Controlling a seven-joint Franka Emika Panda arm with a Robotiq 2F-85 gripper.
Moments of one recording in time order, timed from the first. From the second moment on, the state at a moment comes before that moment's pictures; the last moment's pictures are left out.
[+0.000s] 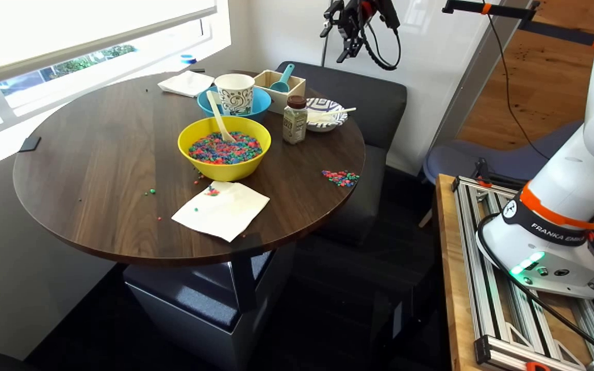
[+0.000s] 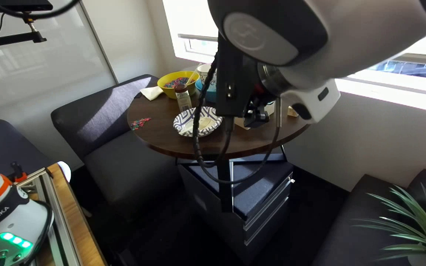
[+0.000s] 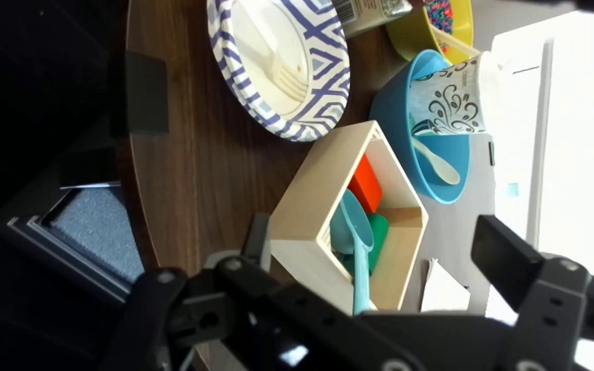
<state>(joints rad) -0.59 0.55 -0.33 -1.50 0.90 1.44 -0.34</state>
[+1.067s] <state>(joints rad) -0.68 0.80 -0.15 -1.26 1.00 1.41 -0.48</state>
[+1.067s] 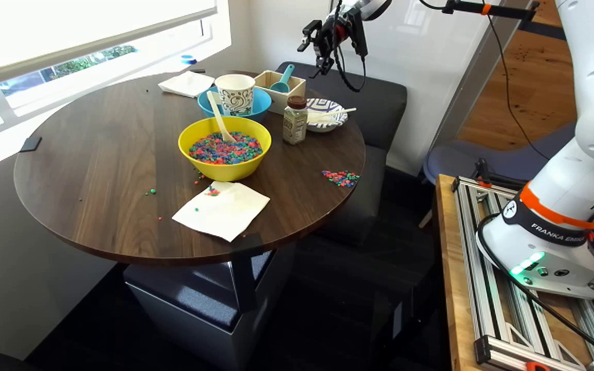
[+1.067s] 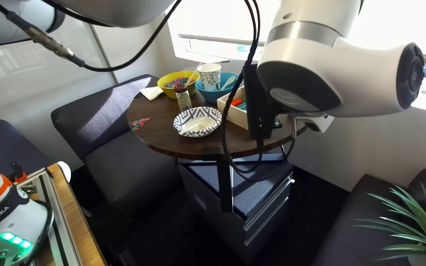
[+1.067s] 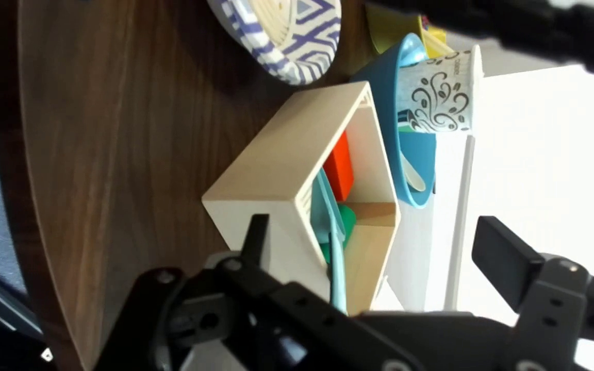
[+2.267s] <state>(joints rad) -0.74 0.91 -0.09 -1.14 1.13 1.44 -0.82</state>
